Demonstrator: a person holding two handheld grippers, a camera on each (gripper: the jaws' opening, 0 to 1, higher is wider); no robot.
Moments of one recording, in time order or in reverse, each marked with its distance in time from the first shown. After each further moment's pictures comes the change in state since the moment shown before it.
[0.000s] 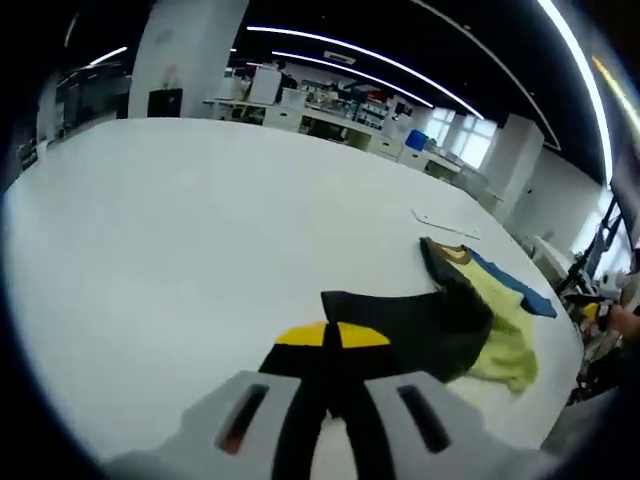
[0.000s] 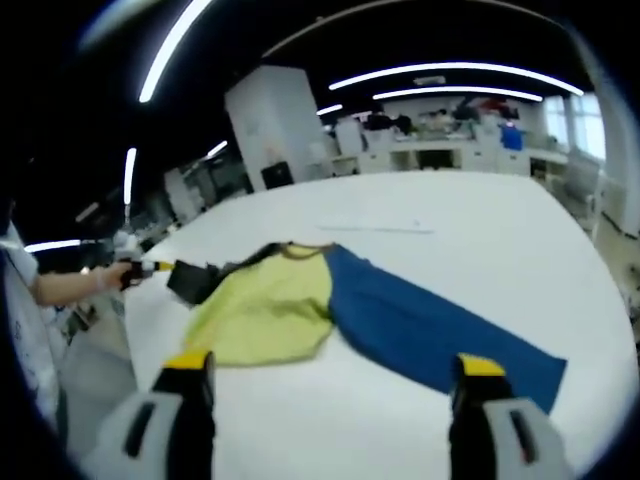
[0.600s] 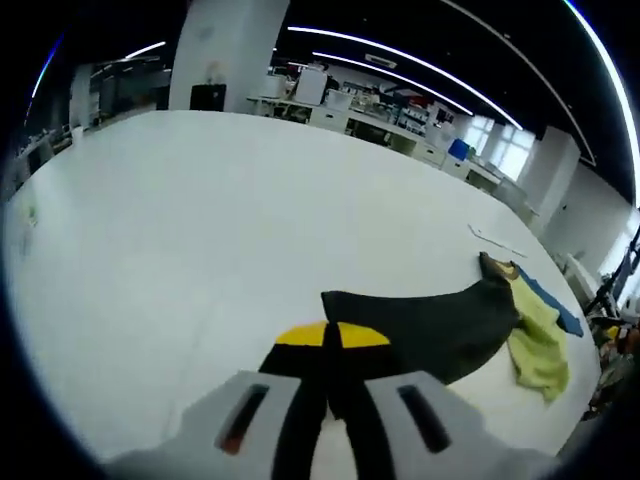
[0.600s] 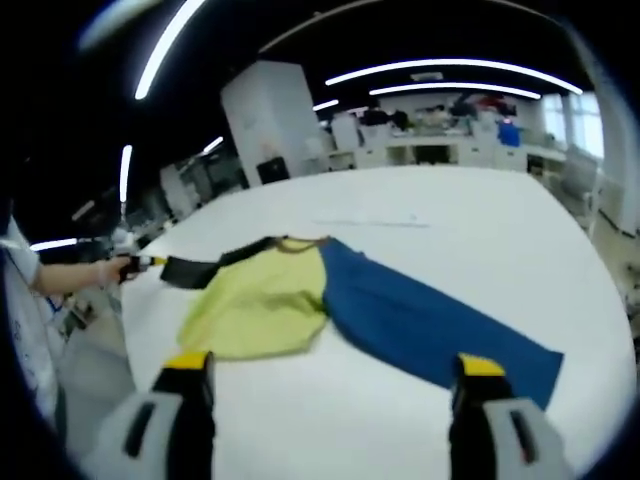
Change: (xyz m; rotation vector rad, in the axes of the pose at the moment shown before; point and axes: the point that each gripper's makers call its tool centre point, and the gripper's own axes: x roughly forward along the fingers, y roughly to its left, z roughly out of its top) left arm 0.001 0.082 0.017 -0.035 -0.001 0.154; right arm -0.003 -0.006 -0.009 0.007 0.022 -0.020
